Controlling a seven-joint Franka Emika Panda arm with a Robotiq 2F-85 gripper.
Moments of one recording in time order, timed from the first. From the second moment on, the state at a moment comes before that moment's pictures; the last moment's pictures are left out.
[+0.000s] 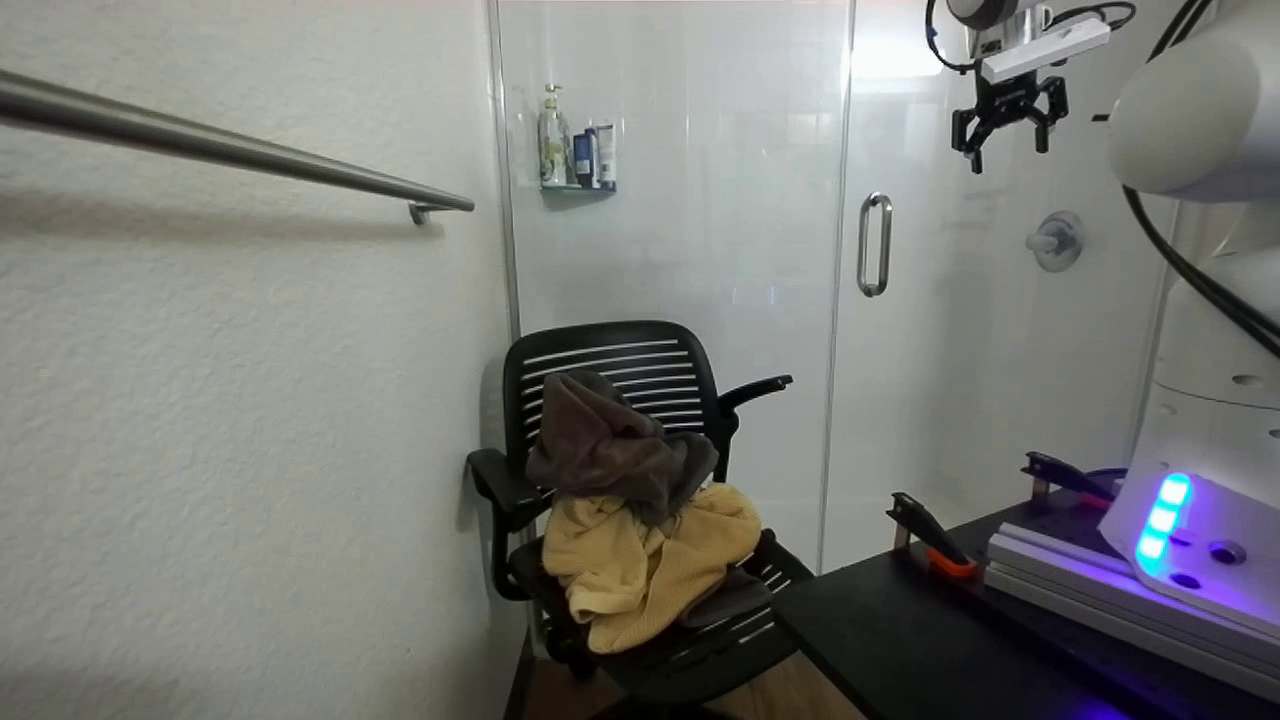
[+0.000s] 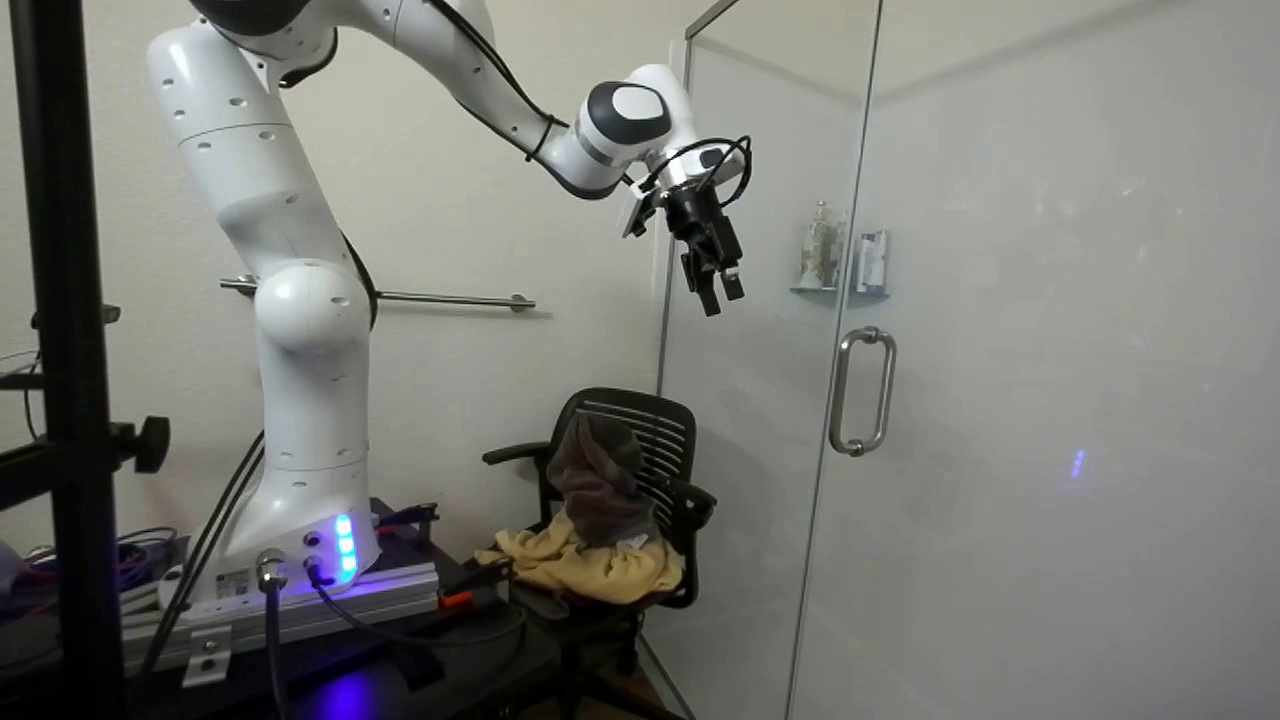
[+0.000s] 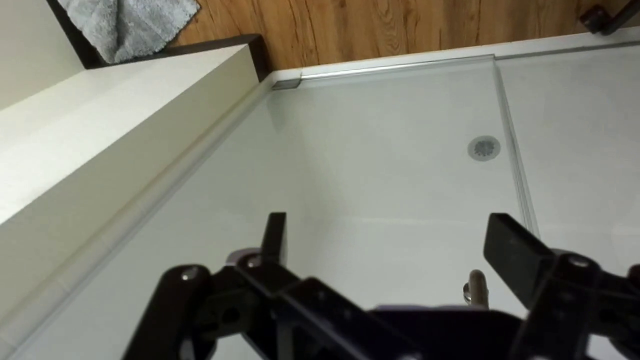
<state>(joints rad) -0.33 -0.38 -0.20 -2.32 -0.49 2.22 0.26</state>
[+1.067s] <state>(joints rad) -0.32 -0.17 -0.24 -2.16 -0.54 2.56 0.19</state>
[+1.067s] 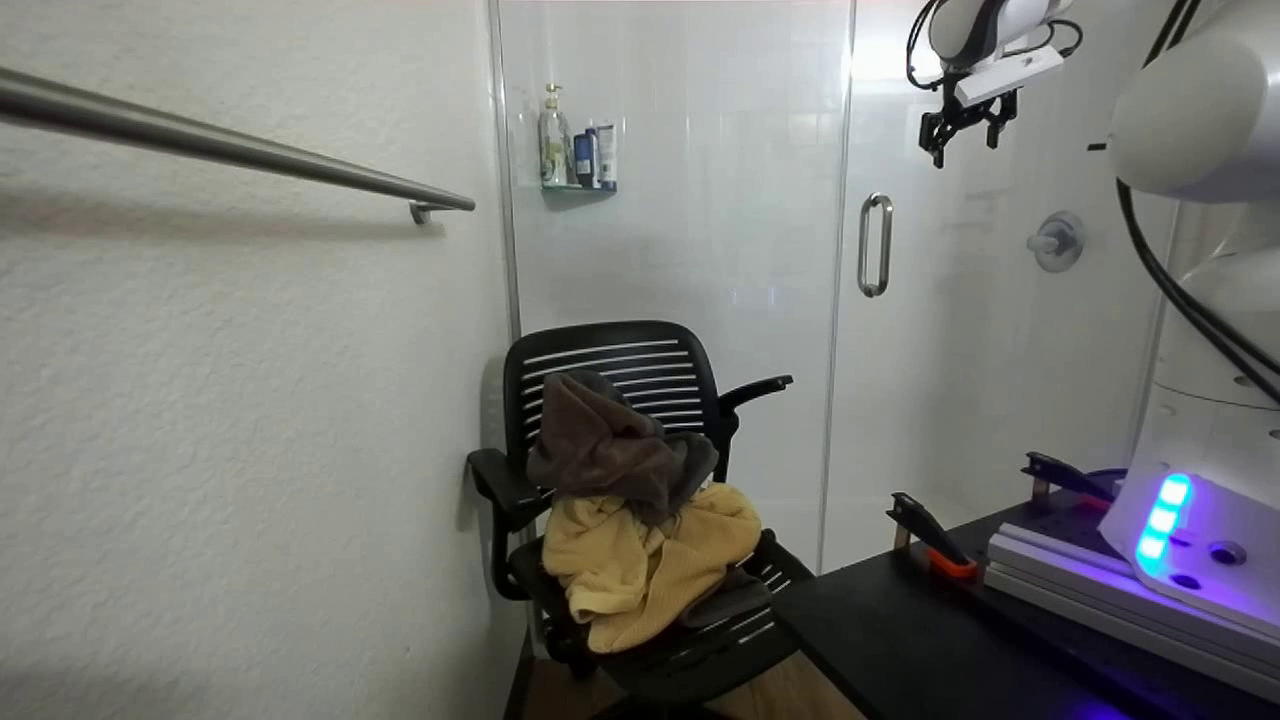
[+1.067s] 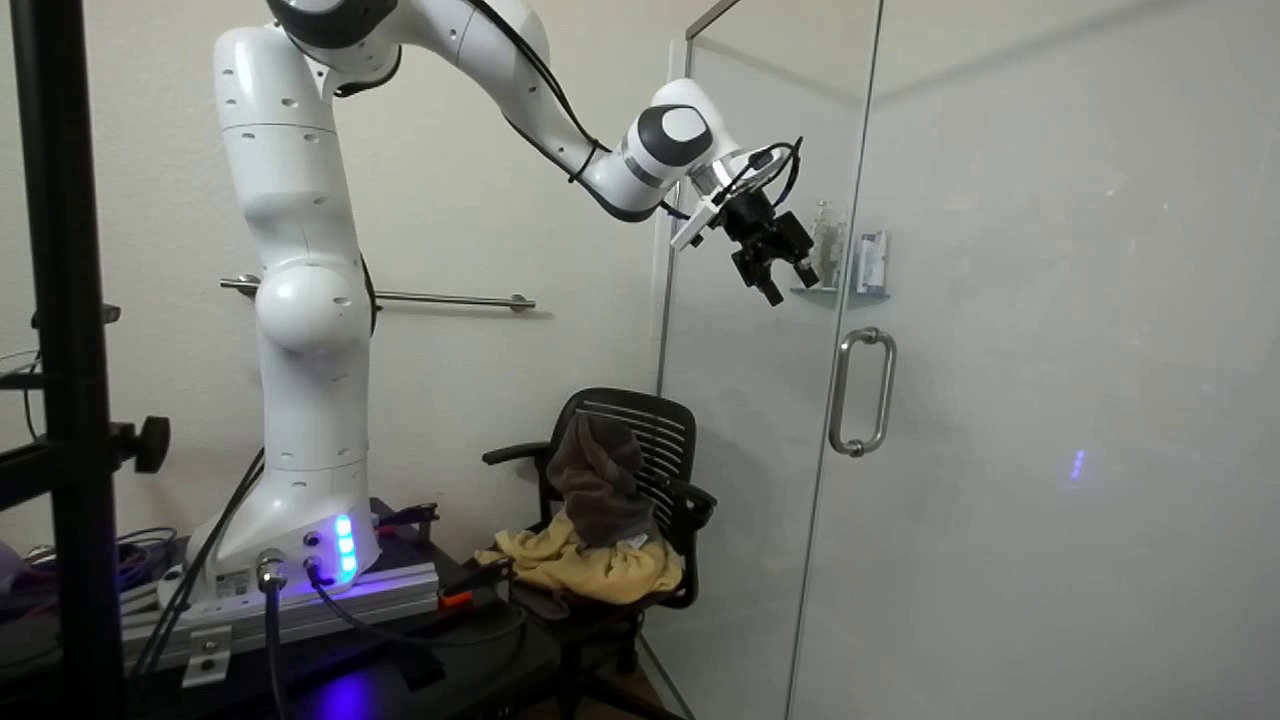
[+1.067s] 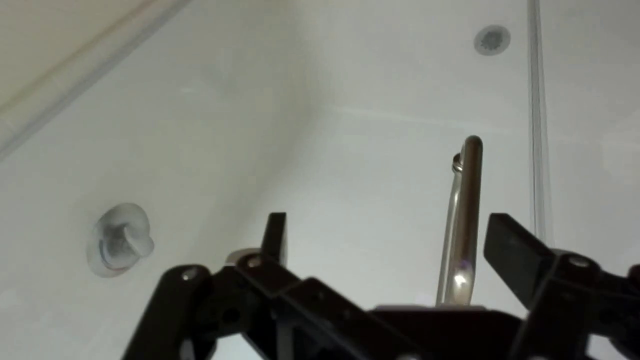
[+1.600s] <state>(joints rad) -0.30 -0.01 -0.26 -2.04 -0.34 2.59 0.01</state>
